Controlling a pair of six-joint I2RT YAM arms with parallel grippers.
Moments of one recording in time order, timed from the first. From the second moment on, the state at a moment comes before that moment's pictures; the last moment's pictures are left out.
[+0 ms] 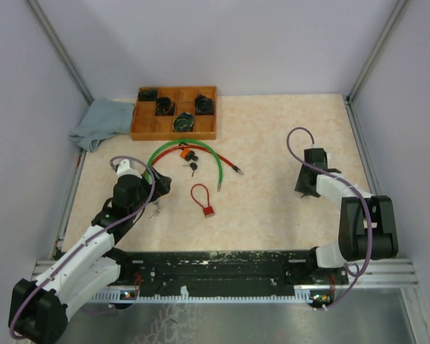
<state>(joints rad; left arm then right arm) -0.42 0.79 0.39 -0.04 -0.24 -0.69 0.04 1.43 0.70 -0.34 0.21 0.33</state>
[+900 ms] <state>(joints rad) -0.42 0.88 0.37 0.08 -0.02 -0.68 0.18 1.22 0.62 -0.33 0.09 0.32</state>
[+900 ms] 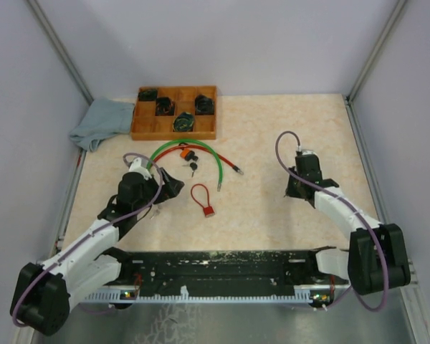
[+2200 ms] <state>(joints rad) -0.72 1.04 0.37 0.56 0.17 -0.77 0.91 1.14 0.59 0.33 0.20 0.80</state>
